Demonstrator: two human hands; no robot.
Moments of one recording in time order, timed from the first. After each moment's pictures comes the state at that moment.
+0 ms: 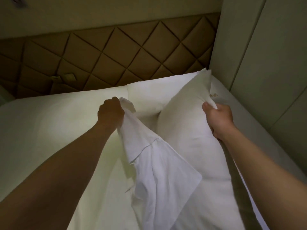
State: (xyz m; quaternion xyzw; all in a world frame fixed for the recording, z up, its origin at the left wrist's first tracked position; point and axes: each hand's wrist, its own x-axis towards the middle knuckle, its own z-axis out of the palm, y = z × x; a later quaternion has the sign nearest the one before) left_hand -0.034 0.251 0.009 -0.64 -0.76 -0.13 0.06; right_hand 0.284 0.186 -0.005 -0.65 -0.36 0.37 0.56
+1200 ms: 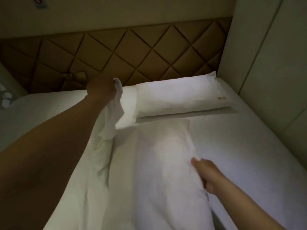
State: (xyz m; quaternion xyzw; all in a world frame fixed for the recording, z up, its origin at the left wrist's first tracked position) left_hand -0.087 0.256 0.082 -0.64 -0.74 -0.15 0.13; right_hand 0.218 0.081 -0.084 -0.71 -0.24 0.60 0.29
